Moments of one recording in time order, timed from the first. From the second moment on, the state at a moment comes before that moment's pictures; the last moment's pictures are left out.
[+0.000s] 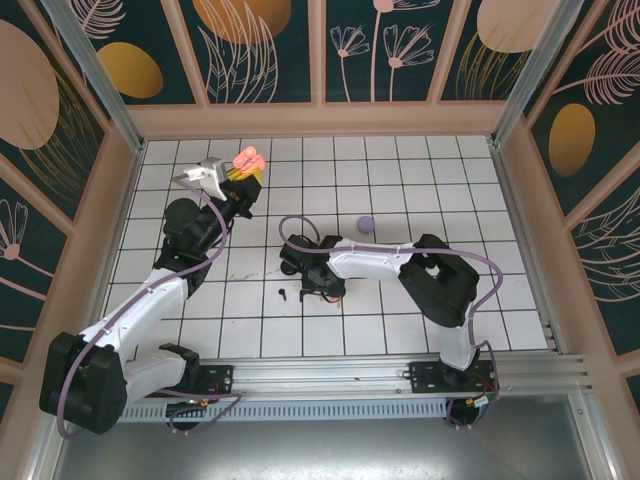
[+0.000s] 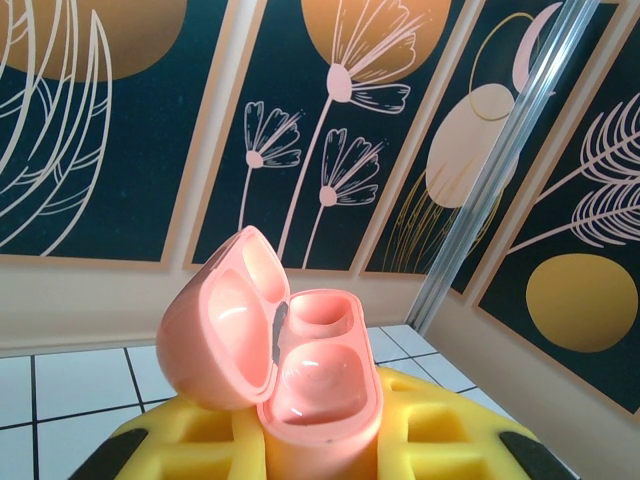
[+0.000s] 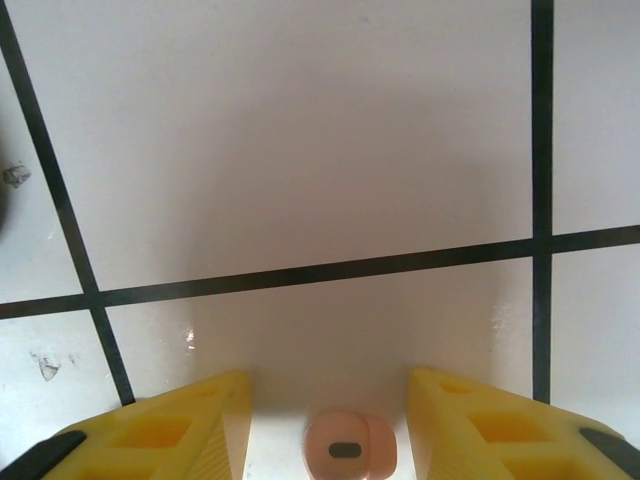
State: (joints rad) left arm -0.35 1.13 0.66 0.62 0.23 -0.41; right arm 1.03 1.93 1.27 -0.76 0.13 1.10
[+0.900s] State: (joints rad) left arm -0.35 1.13 0.66 0.62 0.23 -0.41; right arm 1.03 1.97 1.37 -0.78 0.17 0.92
